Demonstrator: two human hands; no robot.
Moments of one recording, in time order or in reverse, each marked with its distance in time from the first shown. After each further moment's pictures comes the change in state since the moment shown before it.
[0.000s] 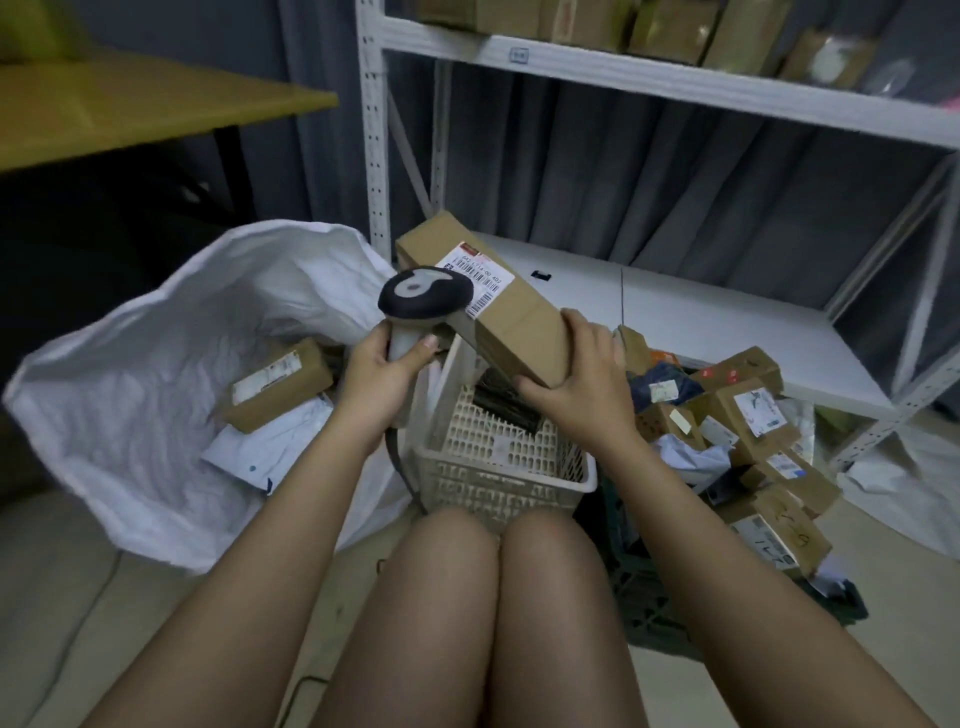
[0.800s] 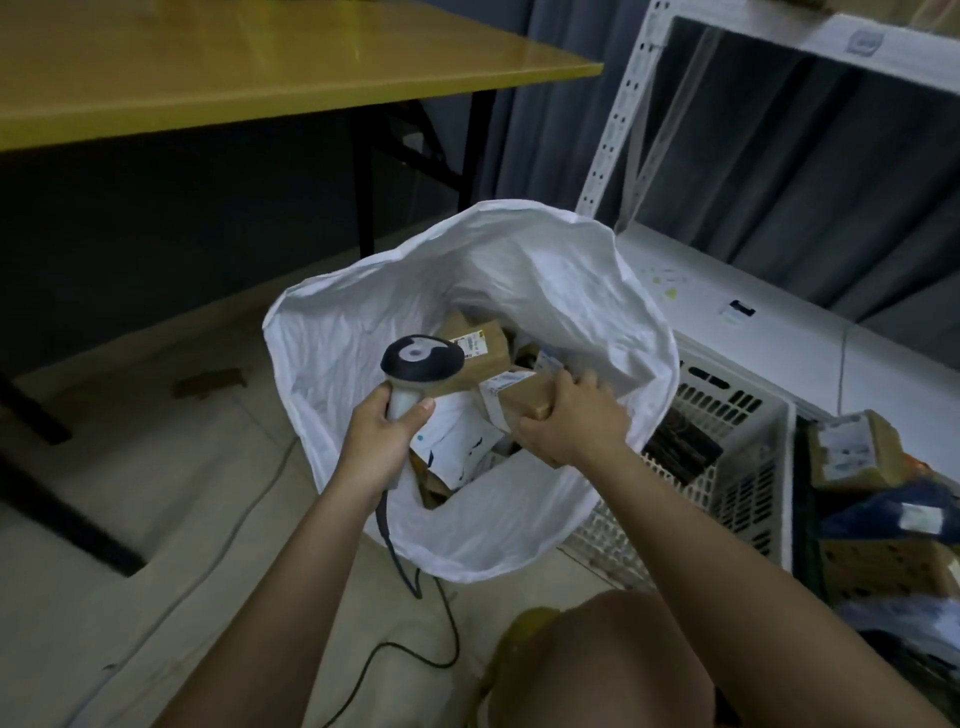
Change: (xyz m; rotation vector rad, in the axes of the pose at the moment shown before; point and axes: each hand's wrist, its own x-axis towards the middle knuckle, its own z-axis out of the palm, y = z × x) left_hand -0.010 -0.083 -0.215 0.016 0.380 -0.228; right_hand 0.036 -0.160 0.209 -0.431 -0.554 -0.135
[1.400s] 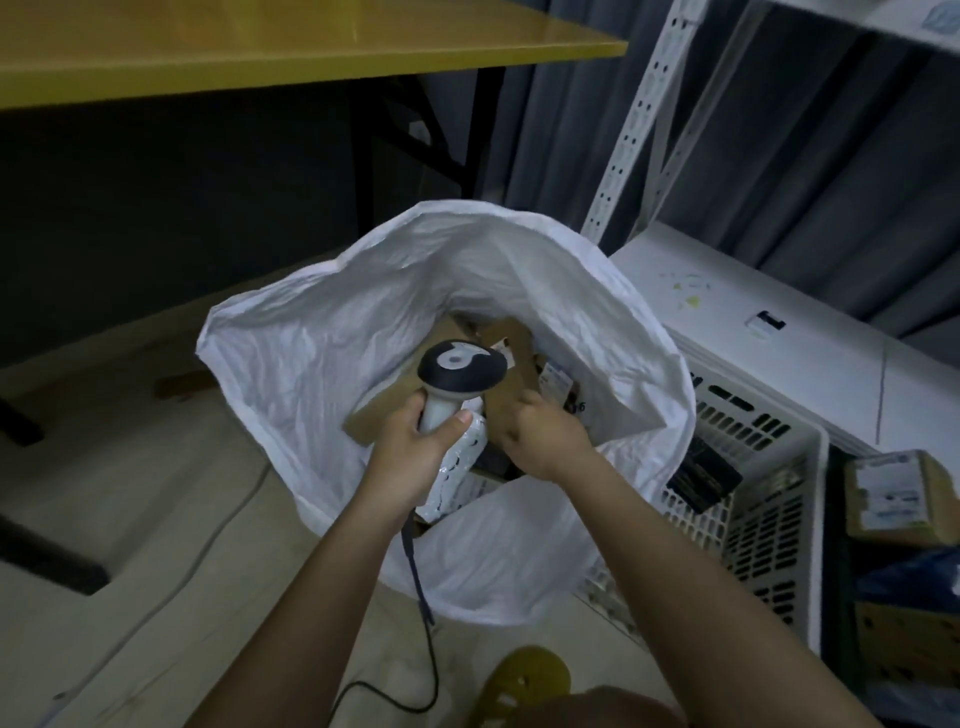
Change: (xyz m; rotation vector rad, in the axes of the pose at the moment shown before) left_hand 0.042 0.000 0.060 -0.015 -0.046 -0.006; right_hand 0.085 0.004 0.043 -0.044 -0.136 -0.364
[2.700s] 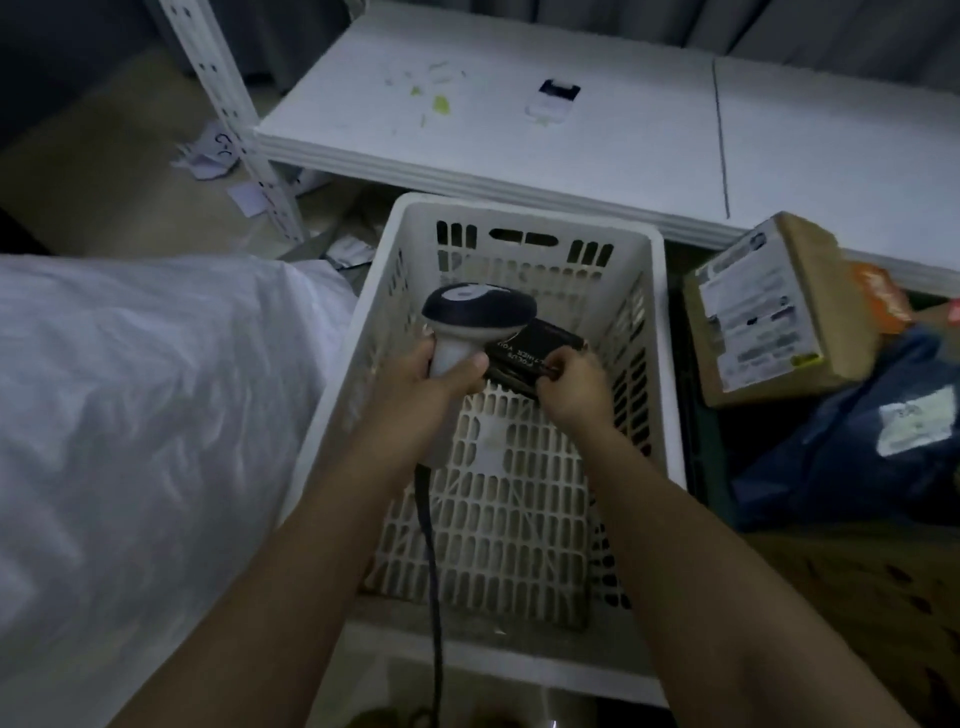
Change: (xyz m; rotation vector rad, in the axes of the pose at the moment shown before) left_hand 0.122 -0.132 0.408 0.246 -0.480 -0.157; right_hand -0.006 0.443 0.204 0.643 0.326 0.881
